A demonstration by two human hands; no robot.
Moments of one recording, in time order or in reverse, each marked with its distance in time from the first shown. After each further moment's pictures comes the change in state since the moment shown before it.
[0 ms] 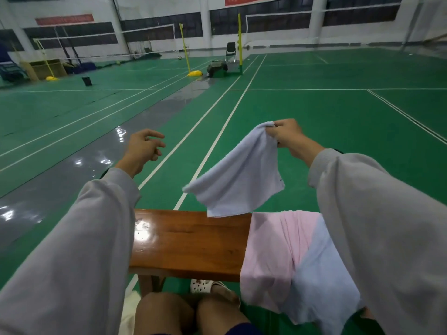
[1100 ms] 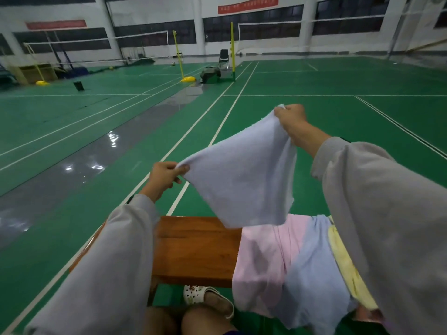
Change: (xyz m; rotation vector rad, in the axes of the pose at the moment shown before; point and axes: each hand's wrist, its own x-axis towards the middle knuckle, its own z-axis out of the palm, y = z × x) left_hand -0.040 -0.037 0.072 0.060 -0.174 0.049; right_hand 0.009 -0.036 -0.038 0.017 0.238 0.020
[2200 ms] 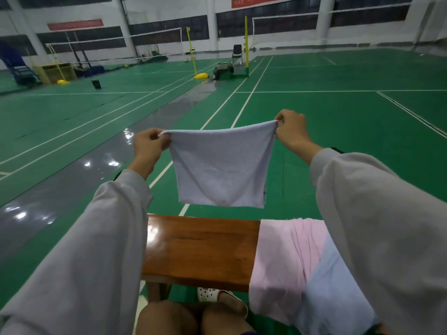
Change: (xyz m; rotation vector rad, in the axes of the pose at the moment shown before) left_hand 0.059 0.028 -0.084 -0.226 0.317 0.054; right_hand 0.012 0.014 0.057 -0.424 -0.010 -0.337
